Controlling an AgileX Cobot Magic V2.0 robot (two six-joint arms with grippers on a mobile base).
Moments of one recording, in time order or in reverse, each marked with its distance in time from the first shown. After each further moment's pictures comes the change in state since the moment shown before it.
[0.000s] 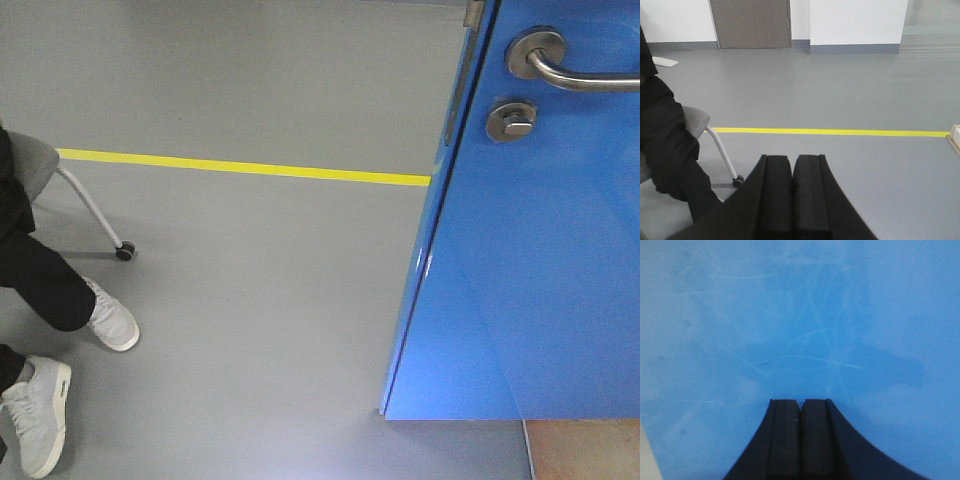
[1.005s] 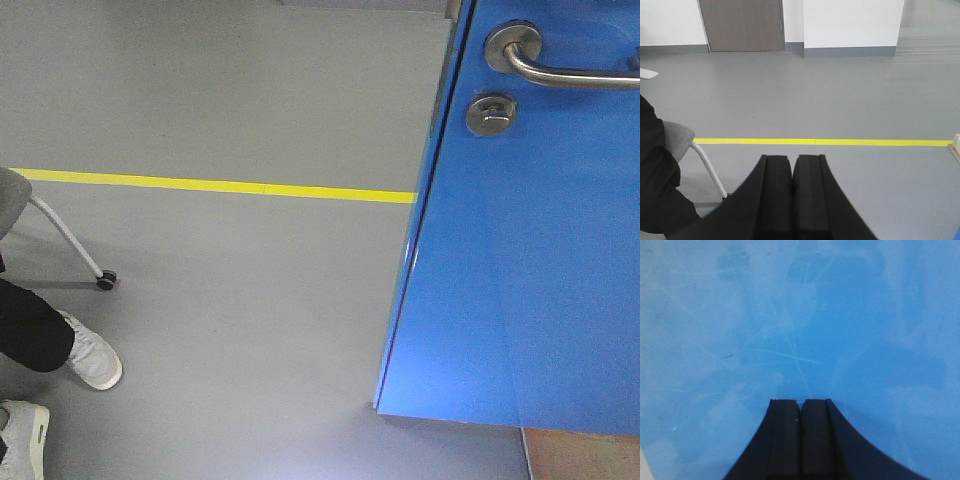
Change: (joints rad) left arm 0.000 0.000 0.000 0.000 0.000 0.000; right arm 0.000 0.003 0.000 0.000 0.006 0.000
